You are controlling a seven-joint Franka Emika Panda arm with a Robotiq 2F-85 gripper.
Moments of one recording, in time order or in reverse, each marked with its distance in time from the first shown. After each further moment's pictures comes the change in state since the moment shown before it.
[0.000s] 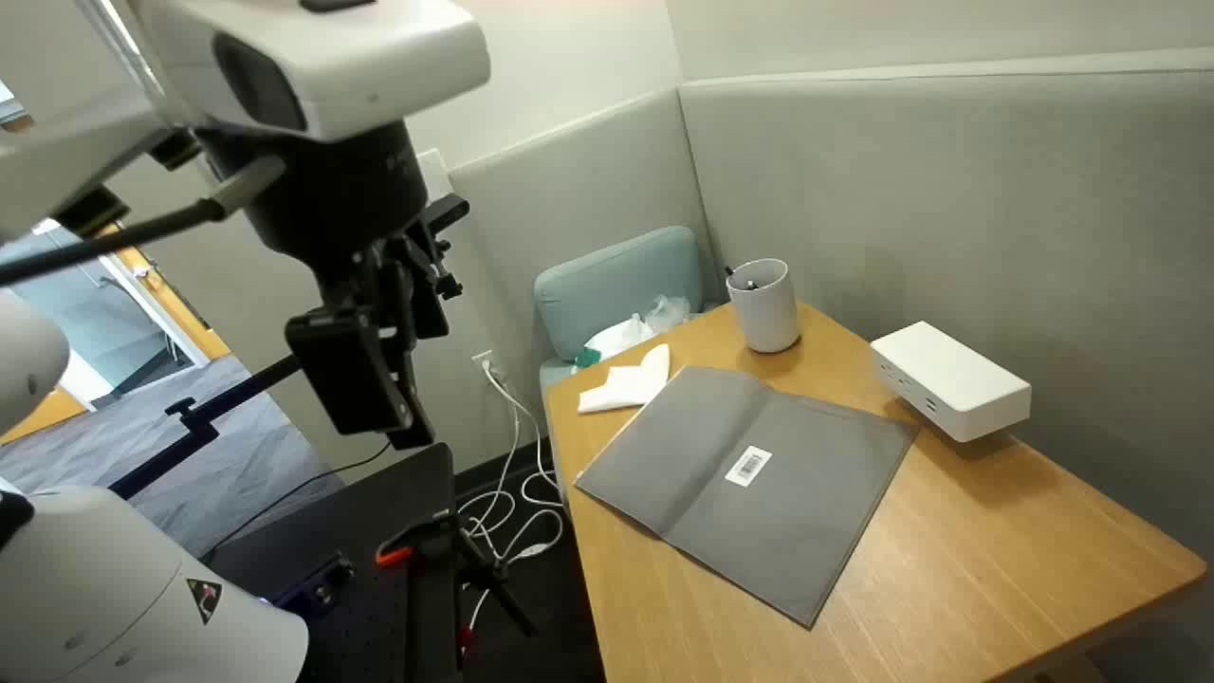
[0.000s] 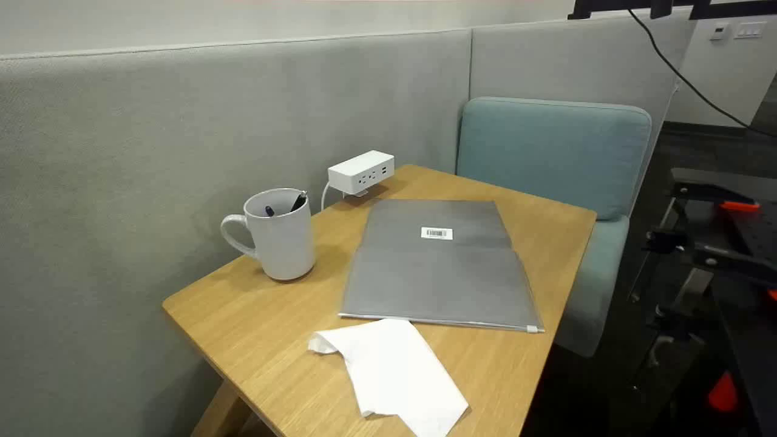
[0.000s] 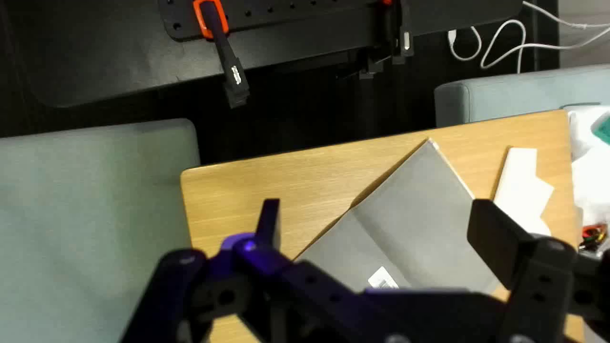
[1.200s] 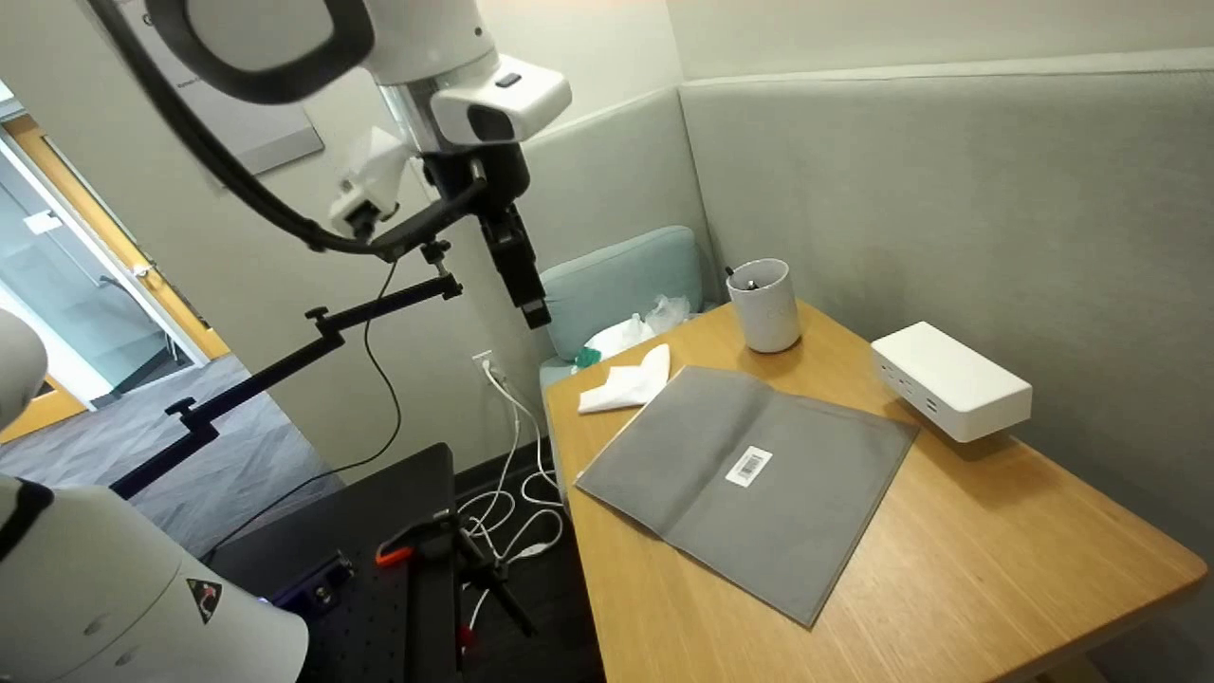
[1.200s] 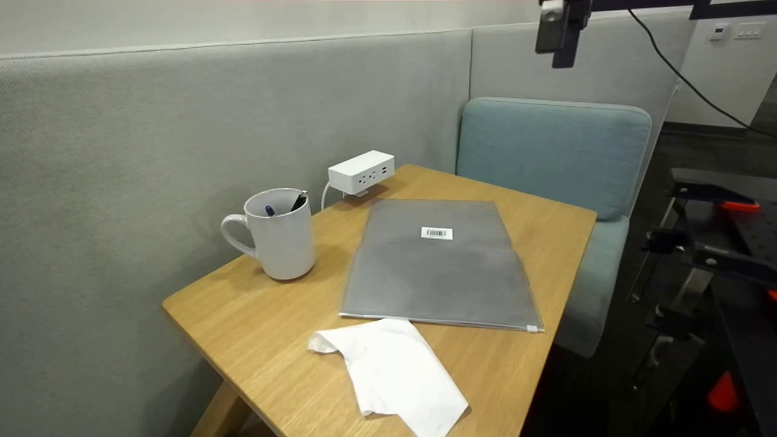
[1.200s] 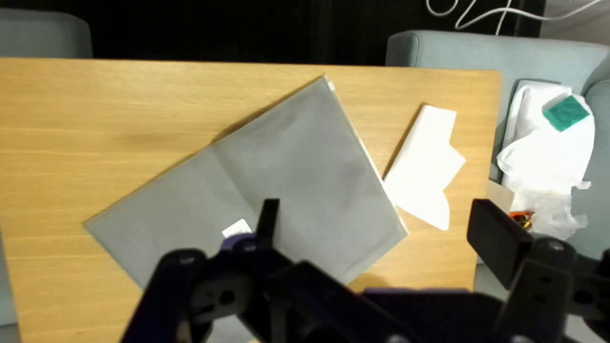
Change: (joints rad) arm 0.201 0.185 0.298 -0.020 0.266 0.409 0.105
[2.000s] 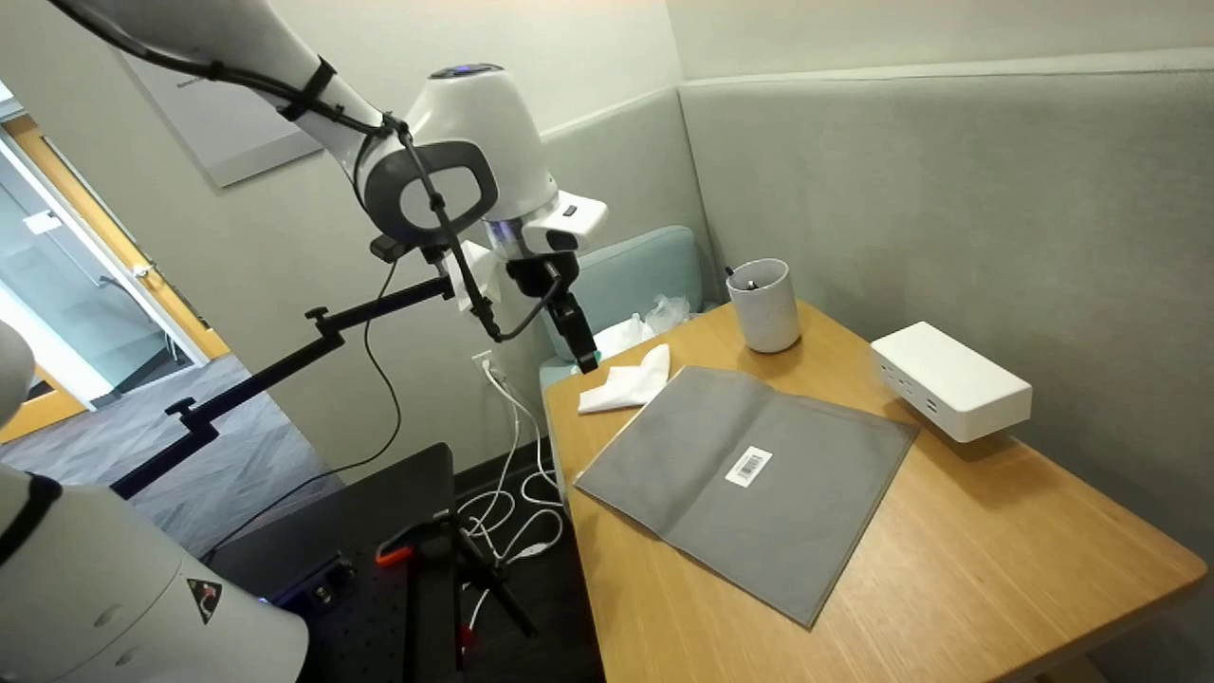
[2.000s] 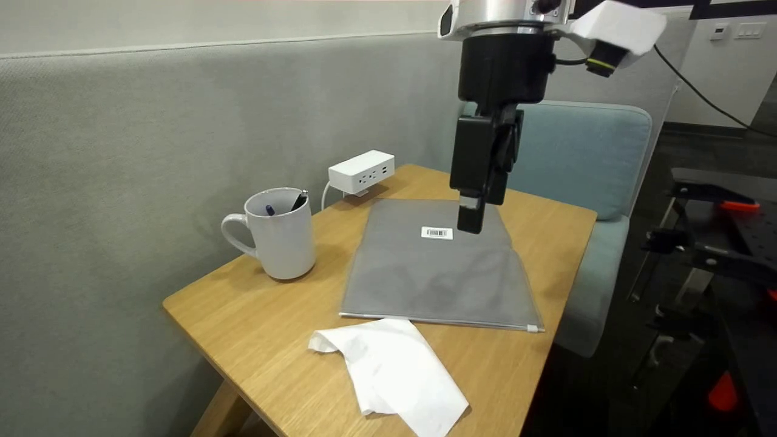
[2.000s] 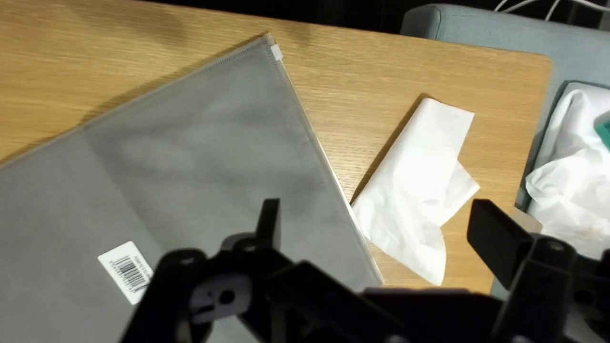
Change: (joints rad) arm 0.105 0.476 0.168 0.100 -0.060 0.442 0.169
